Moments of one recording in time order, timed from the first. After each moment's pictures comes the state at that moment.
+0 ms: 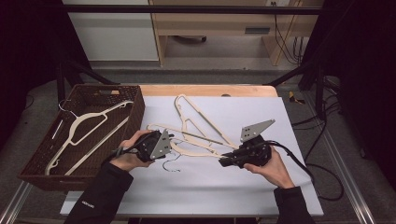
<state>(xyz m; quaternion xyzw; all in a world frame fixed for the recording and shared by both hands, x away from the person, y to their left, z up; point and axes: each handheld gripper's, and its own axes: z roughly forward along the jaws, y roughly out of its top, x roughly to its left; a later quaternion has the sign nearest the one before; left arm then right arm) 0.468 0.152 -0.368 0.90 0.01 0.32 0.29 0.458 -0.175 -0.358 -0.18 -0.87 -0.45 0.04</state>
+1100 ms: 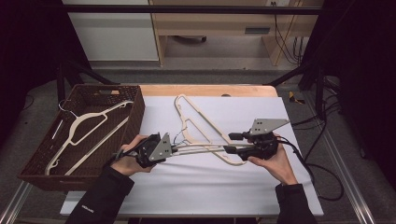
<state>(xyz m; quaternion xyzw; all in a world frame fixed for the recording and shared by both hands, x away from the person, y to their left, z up) 0.450 0.144 -0.357 0.92 0.04 0.25 0.31 0.467 -0.194 -0.353 -0.20 -0.83 -0.50 -0.12</state>
